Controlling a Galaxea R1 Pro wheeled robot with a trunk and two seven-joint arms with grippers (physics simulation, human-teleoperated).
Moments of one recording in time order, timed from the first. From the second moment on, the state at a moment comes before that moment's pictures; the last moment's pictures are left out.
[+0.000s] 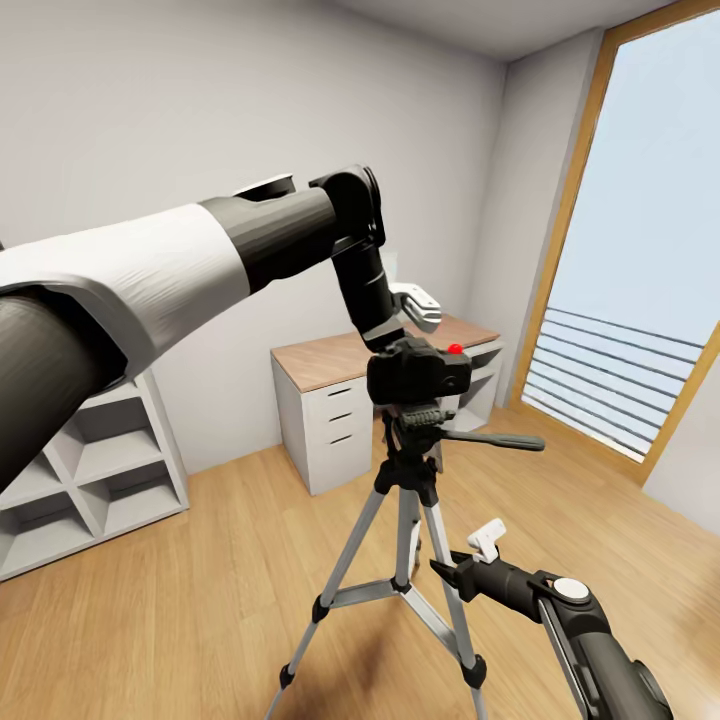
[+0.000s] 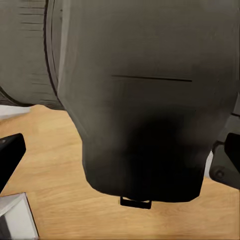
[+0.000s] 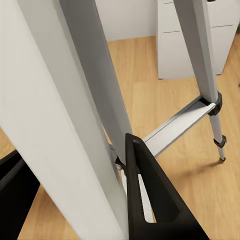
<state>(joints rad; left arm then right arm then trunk) -1.99 -0.17 -1.43 -0.59 0.22 1.04 -1.47 -0.30 -0.06 -0.10 -1.22 0.19 0.35 0.77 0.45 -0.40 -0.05</state>
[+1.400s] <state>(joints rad) -2.15 -0.11 -1.43 -0.58 0.16 1.04 -1.40 -0.30 -0.06 -0.10 -1.22 0.19 0.34 0.77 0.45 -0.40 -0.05</state>
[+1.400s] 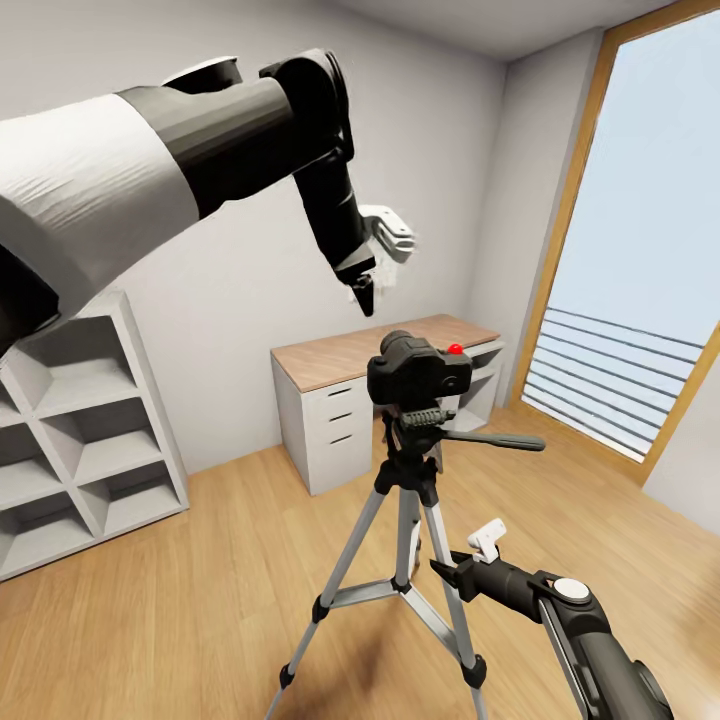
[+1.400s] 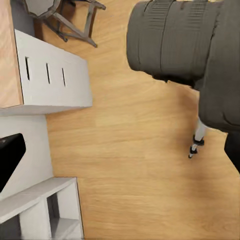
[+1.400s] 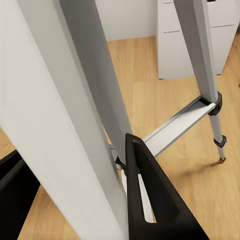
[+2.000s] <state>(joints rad) -1.90 0.20 -1.42 -0.58 0.15 1.04 -1.39 -0.30 -0.06 -0.10 -1.19 0.23 0.34 0.78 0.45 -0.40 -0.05</state>
